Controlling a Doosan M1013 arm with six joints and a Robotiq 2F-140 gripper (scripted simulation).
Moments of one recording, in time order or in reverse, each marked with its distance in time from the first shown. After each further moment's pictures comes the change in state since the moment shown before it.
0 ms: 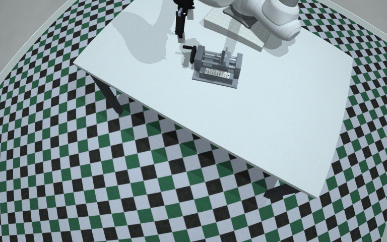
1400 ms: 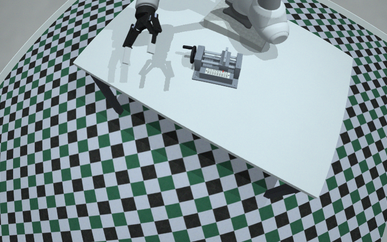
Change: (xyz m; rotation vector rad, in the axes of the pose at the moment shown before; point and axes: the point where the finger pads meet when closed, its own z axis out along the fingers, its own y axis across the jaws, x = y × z) arm 0.109 -0.226 -0.079 1.250 0.491 -0.903
